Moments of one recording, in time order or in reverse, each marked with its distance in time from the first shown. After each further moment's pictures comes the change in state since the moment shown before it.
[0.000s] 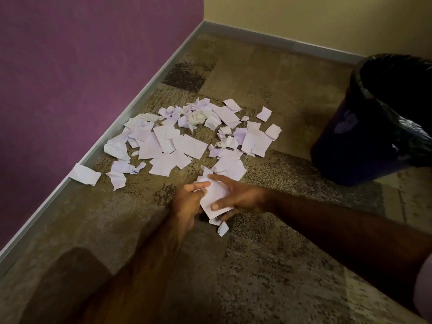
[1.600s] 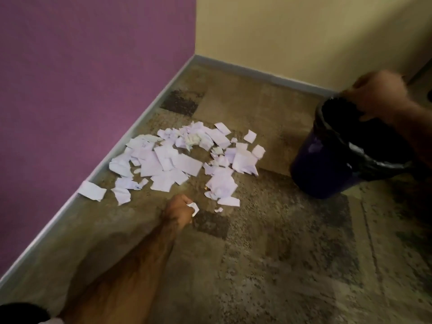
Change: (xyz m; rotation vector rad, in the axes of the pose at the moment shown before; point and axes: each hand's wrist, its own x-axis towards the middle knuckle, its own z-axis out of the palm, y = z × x) left_hand -0.004 0.022 -0.039 0.567 -0.013 0.110; right_hand -0.254 -0.218 -0.100 -0.973 1.430 0.005
